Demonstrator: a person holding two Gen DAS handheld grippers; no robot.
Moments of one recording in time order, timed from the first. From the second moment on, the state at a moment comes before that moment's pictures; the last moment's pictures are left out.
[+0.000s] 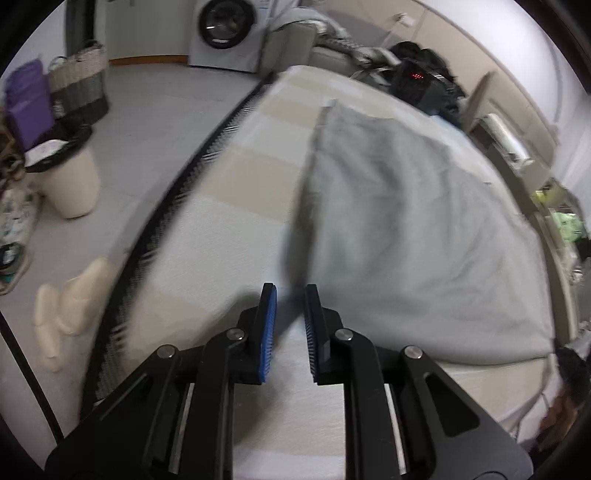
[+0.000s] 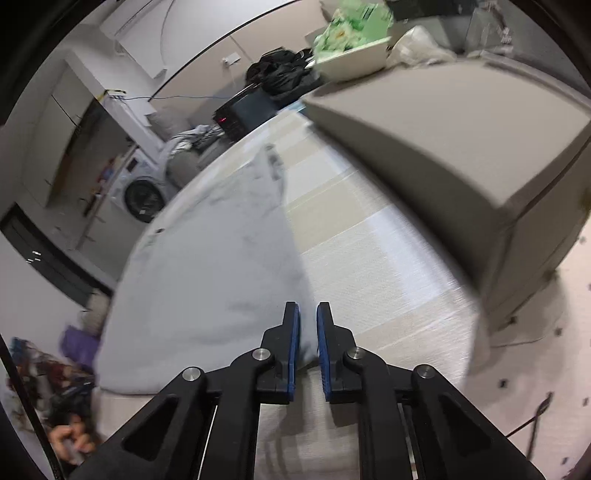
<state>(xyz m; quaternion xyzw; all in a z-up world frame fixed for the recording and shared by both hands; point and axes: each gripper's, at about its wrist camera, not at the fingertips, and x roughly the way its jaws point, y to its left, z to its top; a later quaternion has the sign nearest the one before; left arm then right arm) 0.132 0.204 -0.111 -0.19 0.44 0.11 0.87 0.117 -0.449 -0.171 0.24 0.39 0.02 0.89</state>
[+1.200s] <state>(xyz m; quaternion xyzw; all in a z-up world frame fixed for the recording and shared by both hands) 0.157 0.059 -0.094 -0.04 0.42 -0.09 0.90 0.129 -0.335 -0.156 -0.02 0.36 0.07 0.93</state>
